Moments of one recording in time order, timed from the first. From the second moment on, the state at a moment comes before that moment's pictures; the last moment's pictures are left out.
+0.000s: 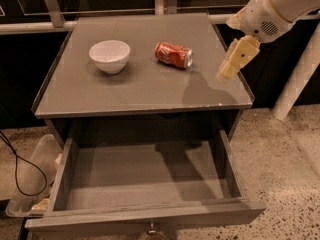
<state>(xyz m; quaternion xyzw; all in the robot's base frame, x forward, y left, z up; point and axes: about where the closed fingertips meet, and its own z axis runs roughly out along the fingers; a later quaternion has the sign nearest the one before) 0.591 -0.175 0.964 -0.57 0.76 0.05 0.30</state>
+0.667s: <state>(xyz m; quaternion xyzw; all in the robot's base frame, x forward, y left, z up) 0.627 -0.159 0.933 -0.56 0.76 0.09 0.31</state>
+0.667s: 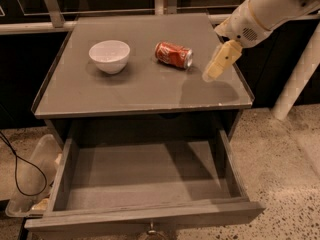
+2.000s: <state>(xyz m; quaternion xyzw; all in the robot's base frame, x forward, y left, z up) 0.738 -0.114 0.881 -0.50 0.77 0.22 0.34</state>
